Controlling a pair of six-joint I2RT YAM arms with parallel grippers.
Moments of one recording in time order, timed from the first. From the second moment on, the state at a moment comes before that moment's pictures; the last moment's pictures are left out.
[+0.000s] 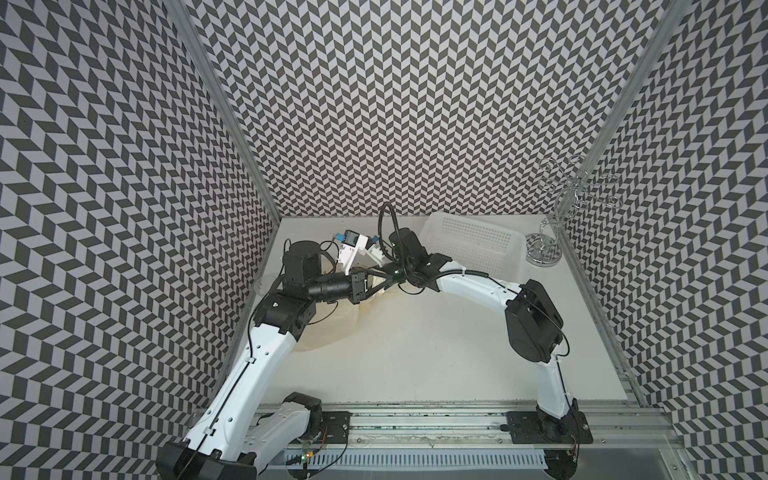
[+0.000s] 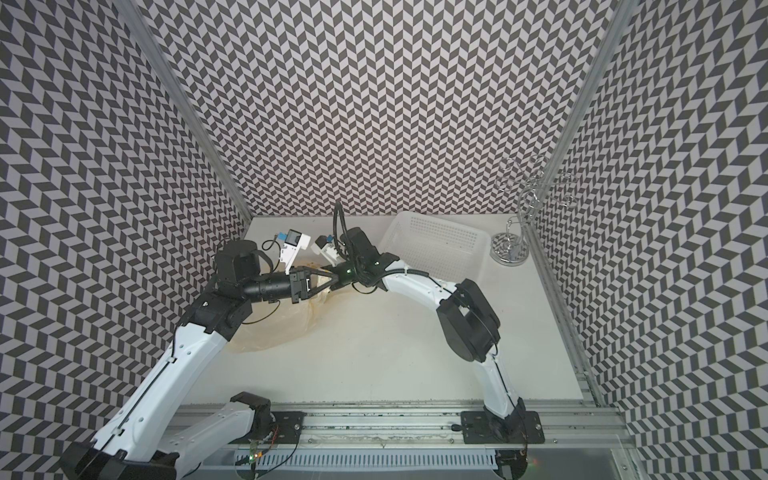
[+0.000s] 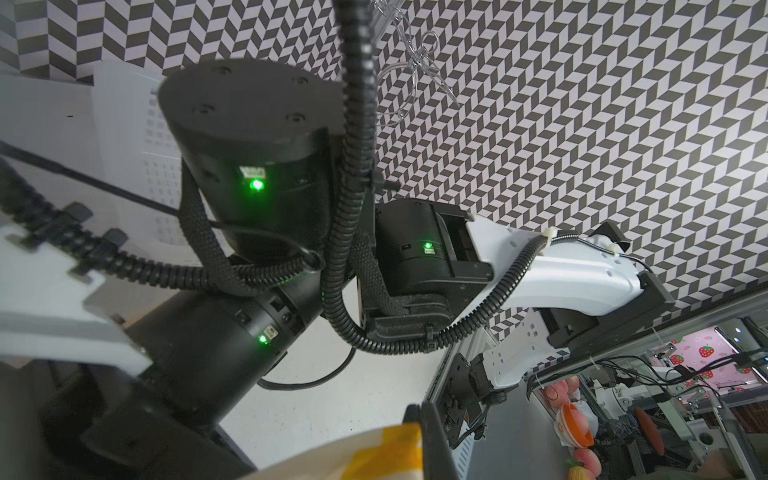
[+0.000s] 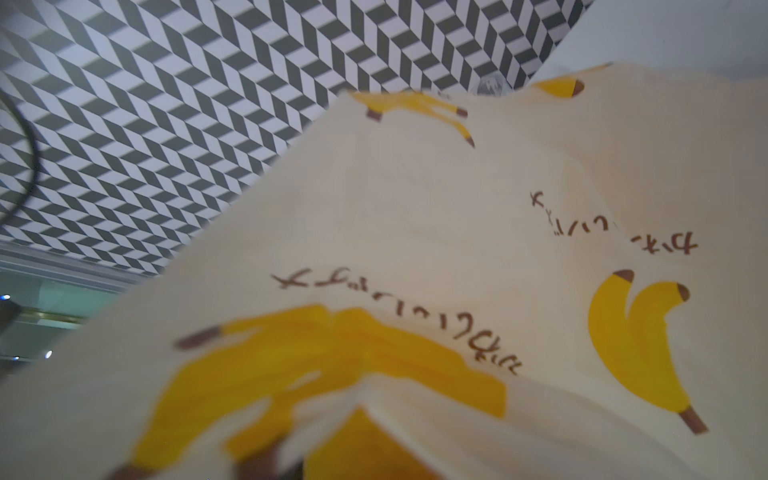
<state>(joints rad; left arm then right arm) -0.28 1.00 1.03 -0.40 0.96 -0.42 0.81 2.12 1.78 -0.17 -0.85 0.50</state>
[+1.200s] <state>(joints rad) -0.20 0.97 1.02 -0.34 0.96 -0.49 0.67 1.75 1.55 -0.34 -0.10 0.62</state>
